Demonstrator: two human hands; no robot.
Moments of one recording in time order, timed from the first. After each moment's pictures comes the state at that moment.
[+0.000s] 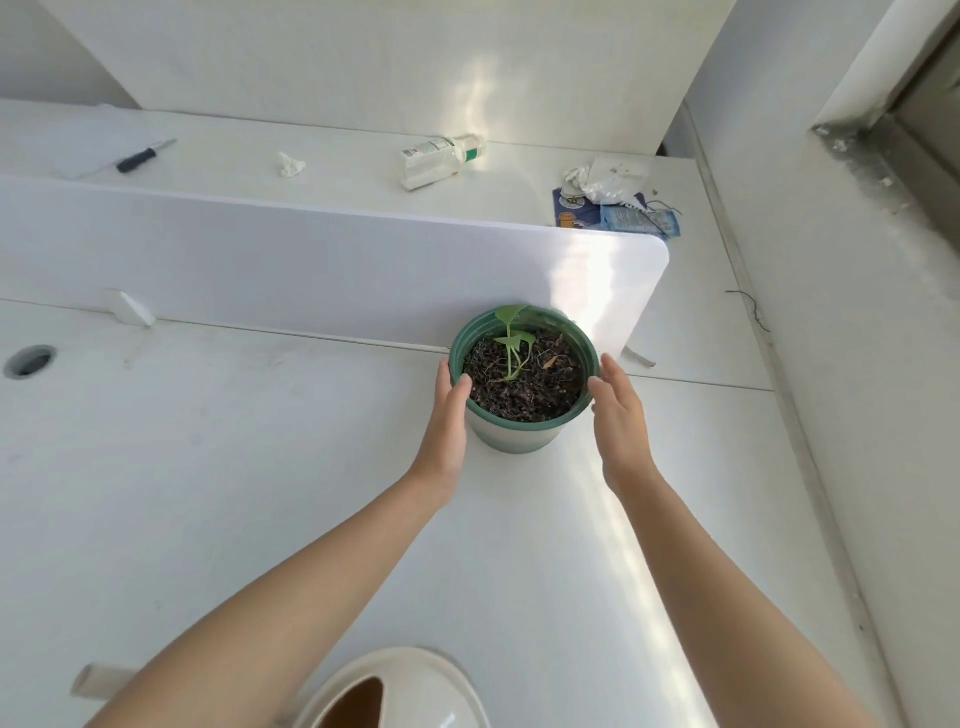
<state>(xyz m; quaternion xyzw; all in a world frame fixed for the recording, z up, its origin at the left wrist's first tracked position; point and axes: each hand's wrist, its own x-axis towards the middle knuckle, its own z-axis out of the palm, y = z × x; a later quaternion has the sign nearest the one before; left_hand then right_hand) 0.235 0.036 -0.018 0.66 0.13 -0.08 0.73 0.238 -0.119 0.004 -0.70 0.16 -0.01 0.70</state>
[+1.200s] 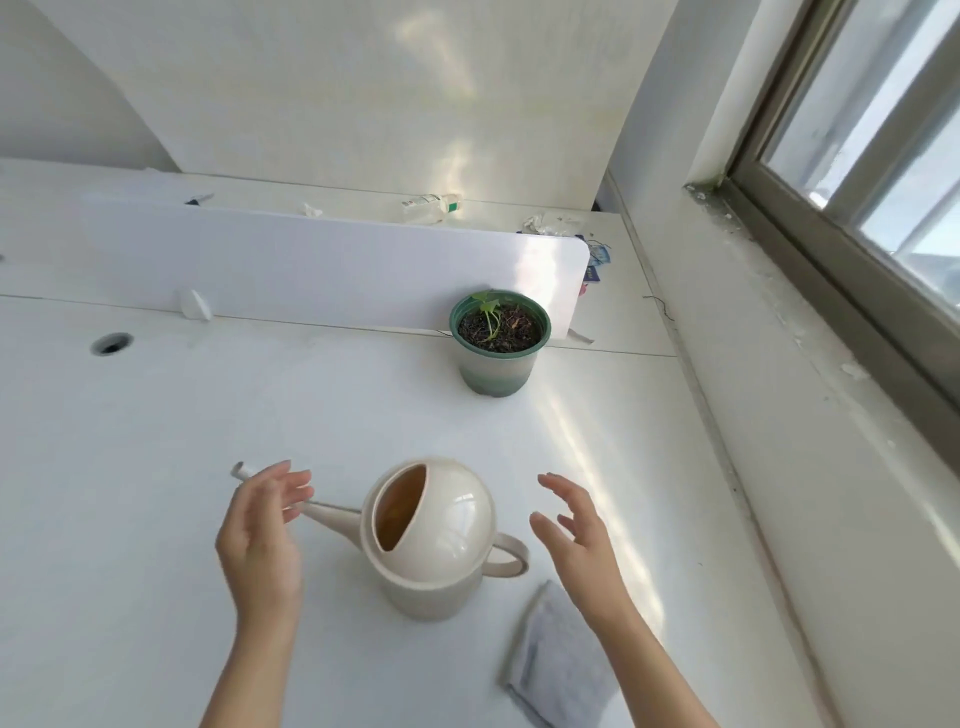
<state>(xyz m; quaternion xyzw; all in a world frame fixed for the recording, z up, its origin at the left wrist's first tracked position) -0.028 0.150 0.038 0.64 0.21 0.28 0.68 -0.041 -0.085 0.036 -0.79 0.06 0.03 0.62</state>
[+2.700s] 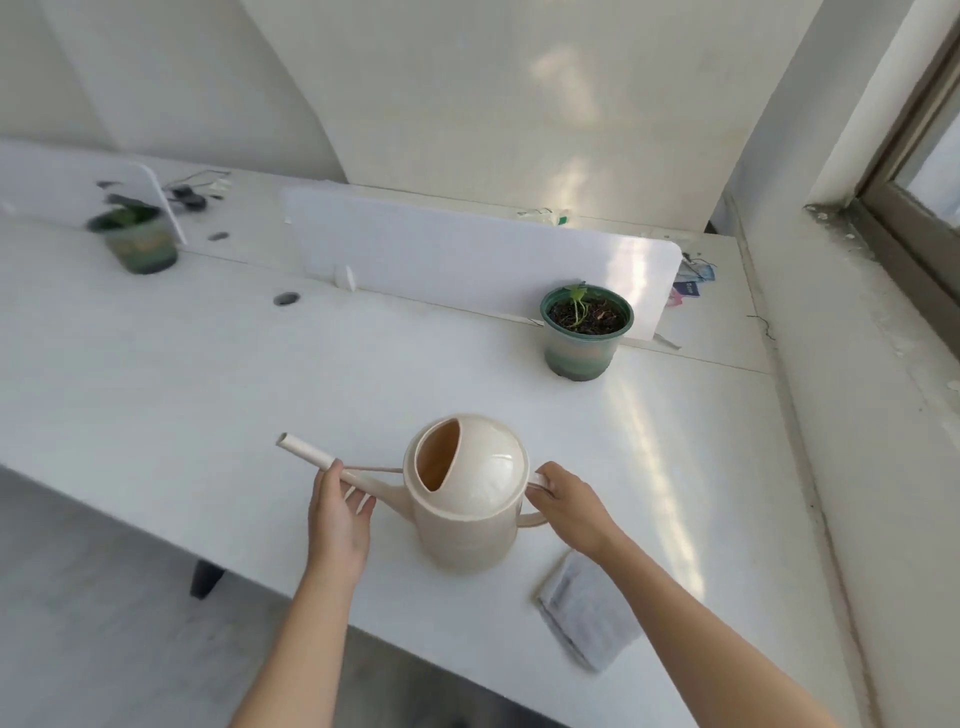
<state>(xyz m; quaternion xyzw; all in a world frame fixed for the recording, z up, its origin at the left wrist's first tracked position) -0.108 0.159 -0.003 0.41 0.32 0.20 0.83 -0.047 -0.070 0.010 -0.89 -0.11 0.19 0.41</state>
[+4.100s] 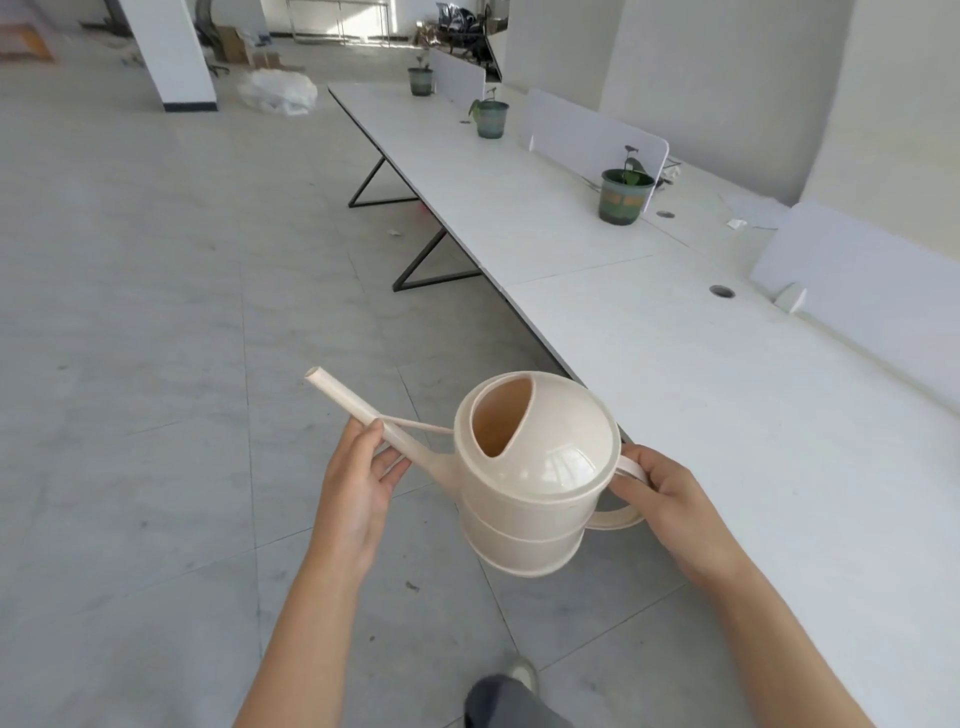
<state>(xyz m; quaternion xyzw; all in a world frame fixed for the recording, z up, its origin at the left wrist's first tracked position) -0.527 0.363 0.078 0.38 0.35 0.47 0.71 -0.320 0.224 0.088 -0.69 -0.39 0.33 0.50</state>
